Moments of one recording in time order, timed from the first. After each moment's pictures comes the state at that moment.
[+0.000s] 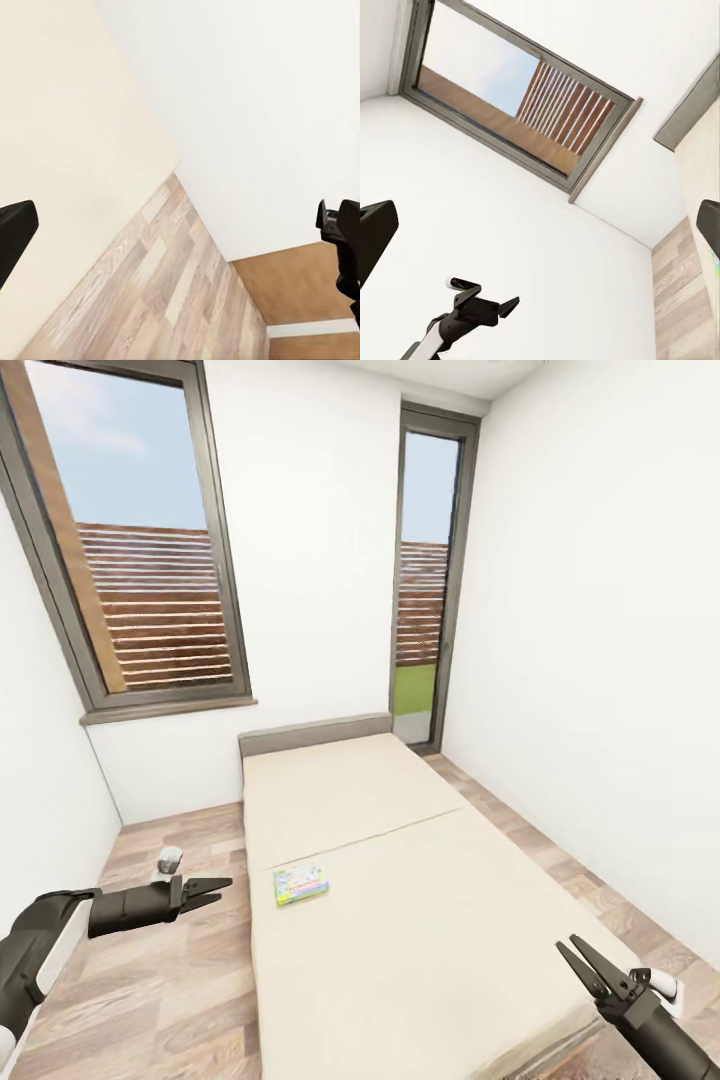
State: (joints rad) left arm -0.52 0.39 0.11 -0.94 0.32 0.95 -1.19; right arm 0.04 -0.15 -0.51 -1.30 -0.85 0.64 1.12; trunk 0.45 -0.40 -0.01
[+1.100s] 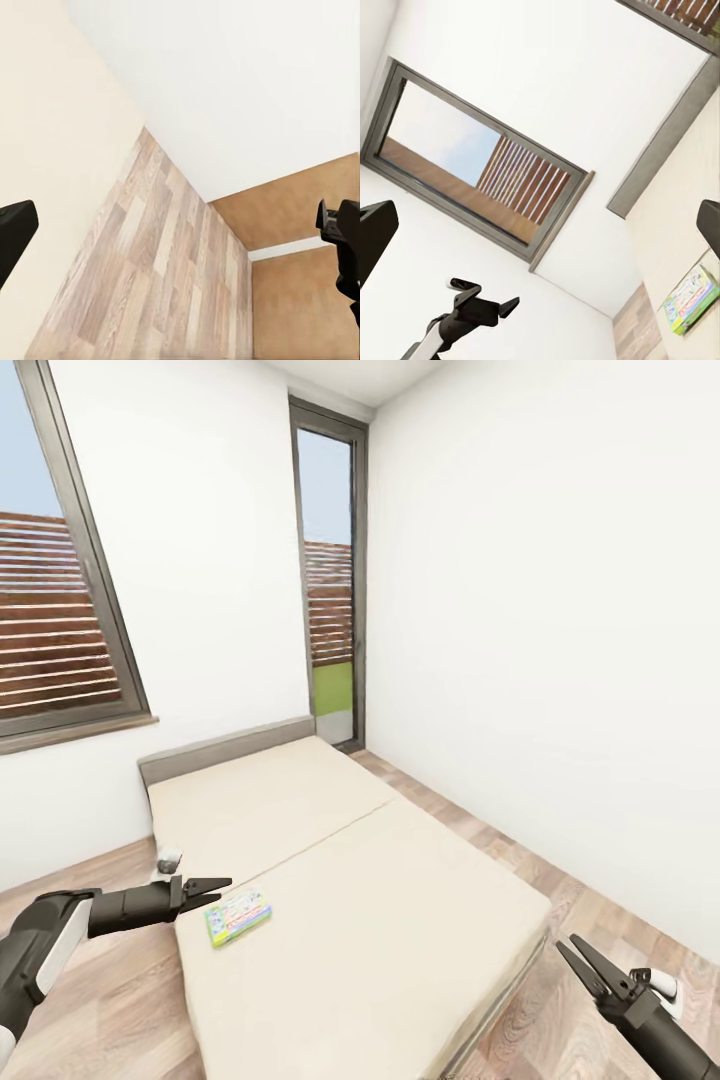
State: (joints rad) left arm -0.52 0.39 0.11 -0.95 0.32 0.95 -1.19; right arm 0.04 -0.15 -0.51 -1.30 -0.85 0.63 1.12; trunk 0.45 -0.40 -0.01
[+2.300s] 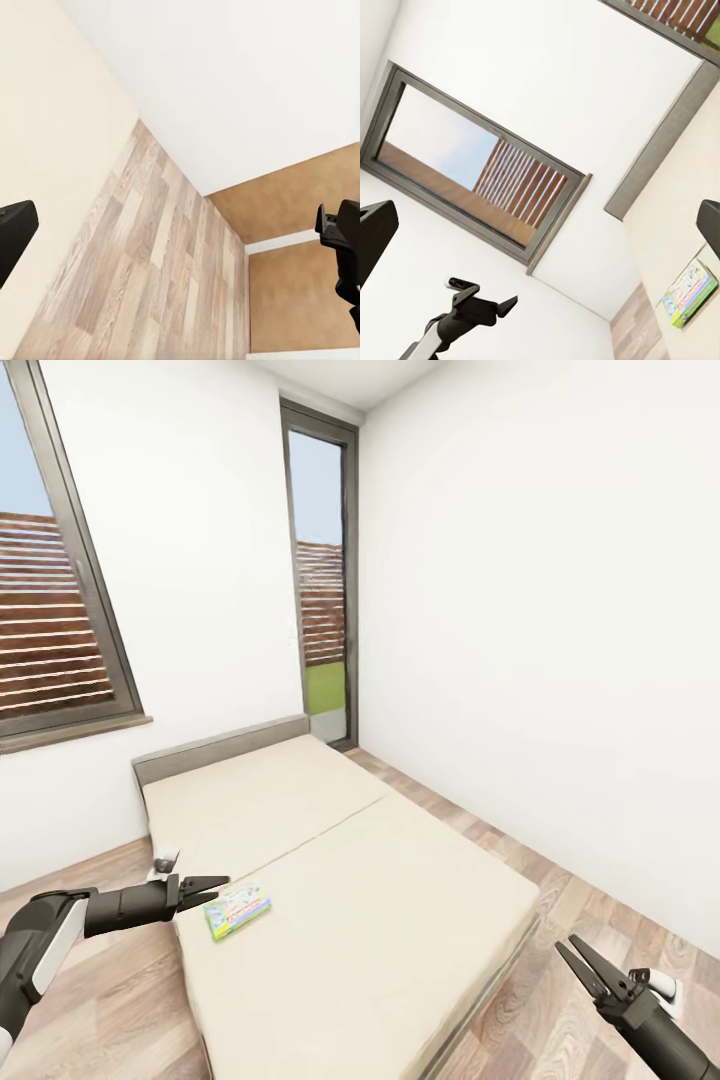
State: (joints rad) left arm -0.52 0.39 0.13 -0.94 0.32 0.96 -1.19; right arm 0.04 -0.15 -0.50 -1.30 -0.84 0.63 1.12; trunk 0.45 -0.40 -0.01
